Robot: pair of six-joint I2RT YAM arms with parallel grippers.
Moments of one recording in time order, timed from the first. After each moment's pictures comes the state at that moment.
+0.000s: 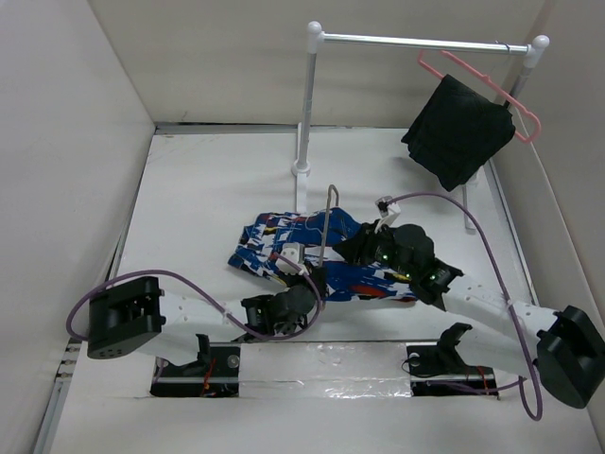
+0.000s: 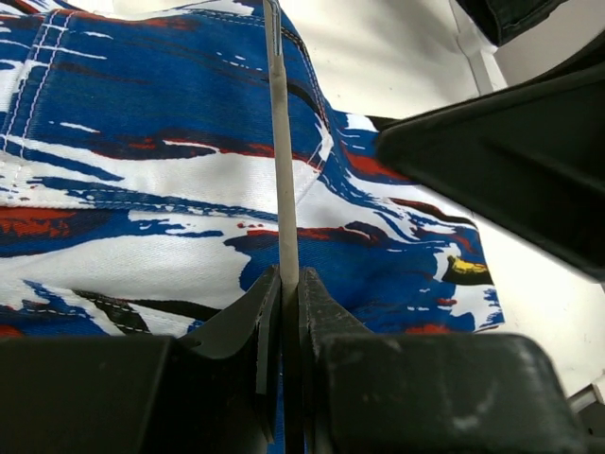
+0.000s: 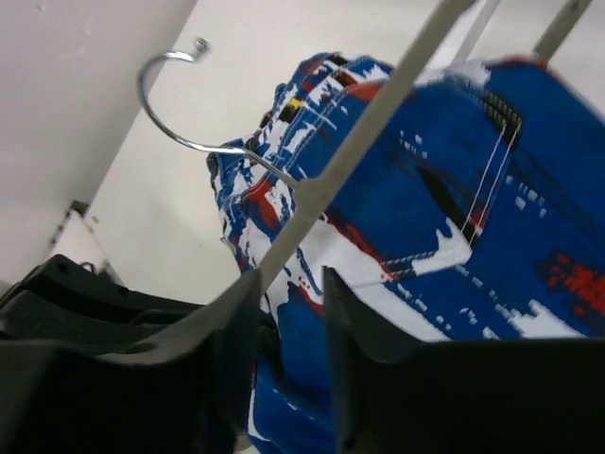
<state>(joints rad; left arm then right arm) -1.35 1.30 0.45 0.51 -0.91 -0.80 0.71 1.04 0.50 0.32 -0.12 0.61</state>
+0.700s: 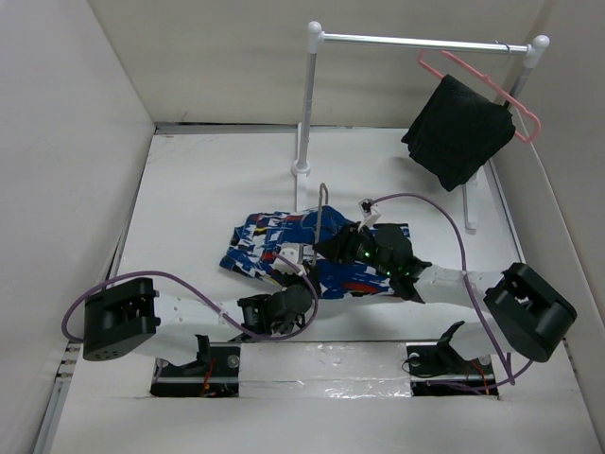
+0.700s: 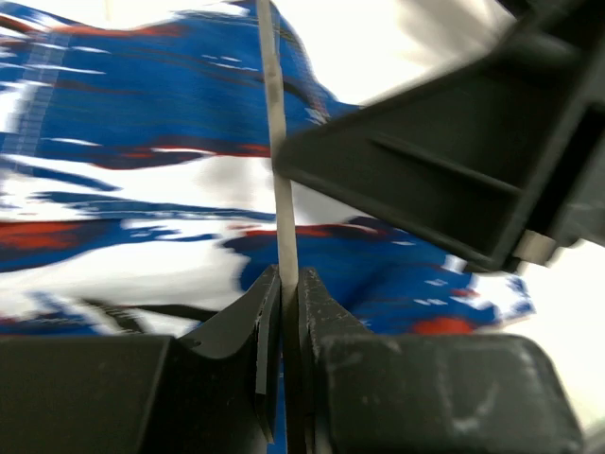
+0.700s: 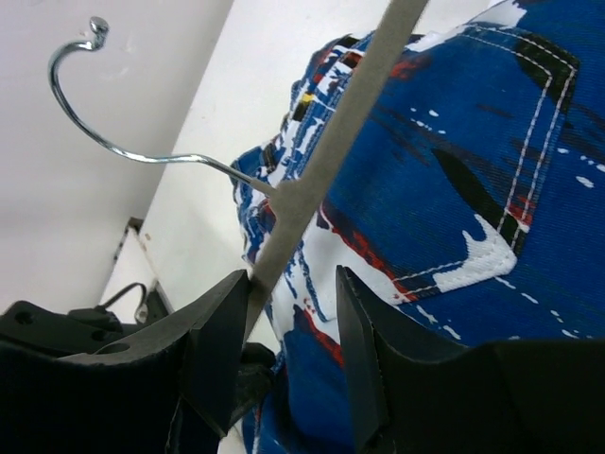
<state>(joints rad) -1.35 1.26 0.44 0.46 -0.95 -0.73 0.75 1.36 0.47 0.71 -0.18 0.80</state>
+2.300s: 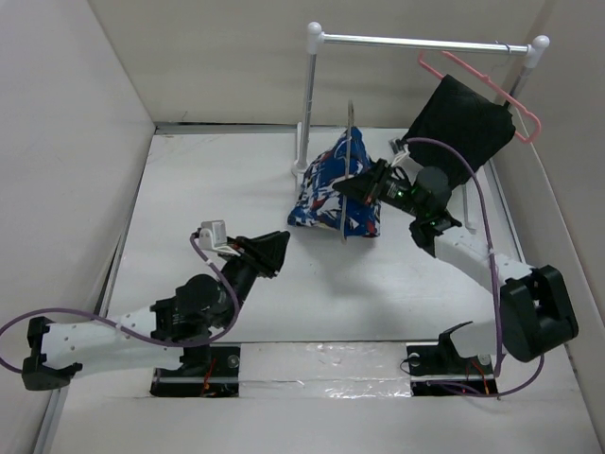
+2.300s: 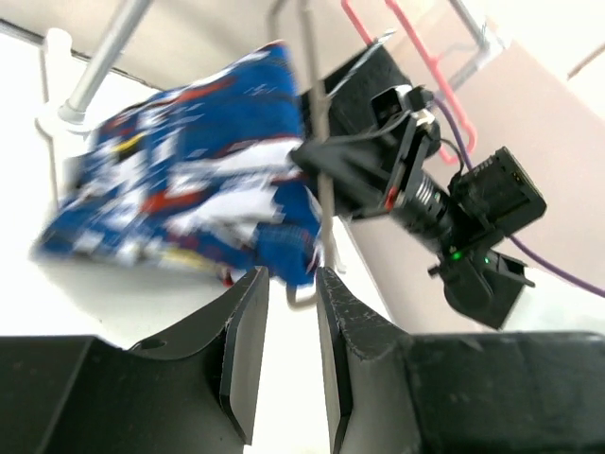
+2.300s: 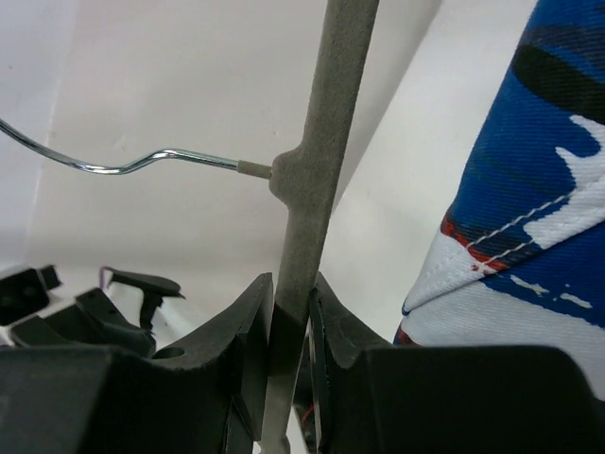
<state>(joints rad) -1.36 0.62 0.58 0.23 -0.92 -0.56 0.40 1.35 0.80 0.65 -0.62 1.08</state>
